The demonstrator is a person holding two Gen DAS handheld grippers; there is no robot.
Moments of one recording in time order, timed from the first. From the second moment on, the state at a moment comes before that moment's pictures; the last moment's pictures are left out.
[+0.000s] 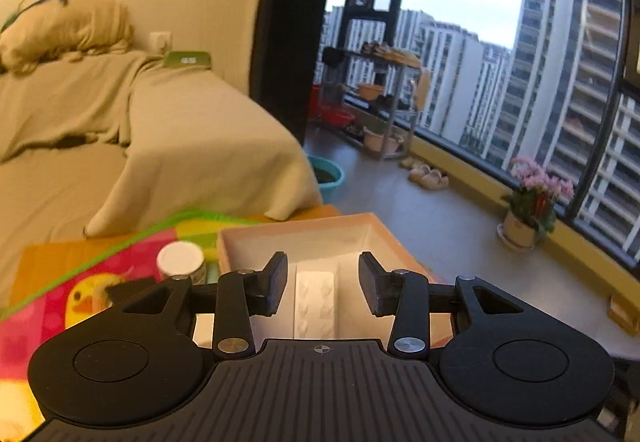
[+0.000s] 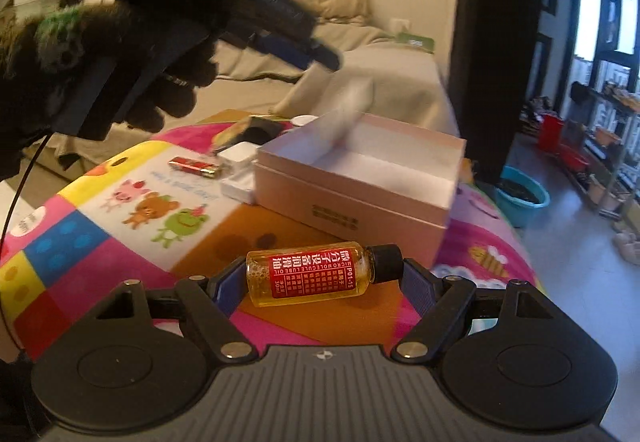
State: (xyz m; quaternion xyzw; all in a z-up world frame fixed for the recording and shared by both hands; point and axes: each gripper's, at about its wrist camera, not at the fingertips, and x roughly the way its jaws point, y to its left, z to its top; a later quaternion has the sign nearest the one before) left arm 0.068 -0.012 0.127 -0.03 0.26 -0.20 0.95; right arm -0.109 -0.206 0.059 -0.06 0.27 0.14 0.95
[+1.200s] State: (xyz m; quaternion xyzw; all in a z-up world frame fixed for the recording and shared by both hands) left arm 0.074 0.052 0.027 -0.07 0.30 -0.06 0.95; right arm -0.063 -0.179 0.011 0.01 0.29 0.08 0.95
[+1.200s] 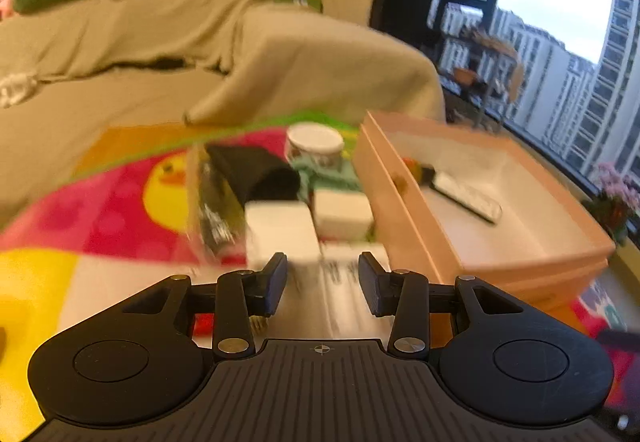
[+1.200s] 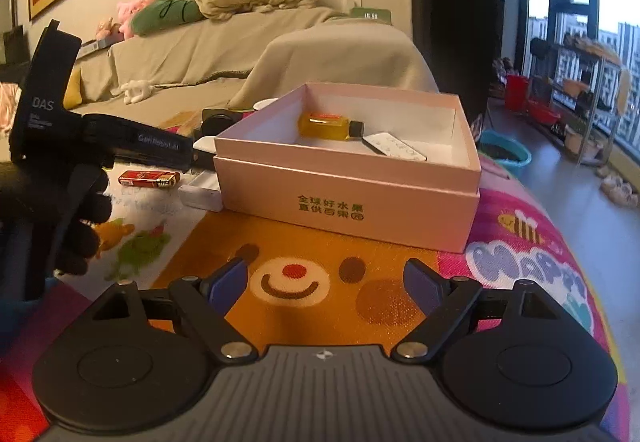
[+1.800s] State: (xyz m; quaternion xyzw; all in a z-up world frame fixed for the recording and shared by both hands) left arm 0.150 0.051 0.025 -0.06 0.32 -0.05 0.94; right arm -0.047 -0.183 0.003 0.03 0.33 0.08 0.94
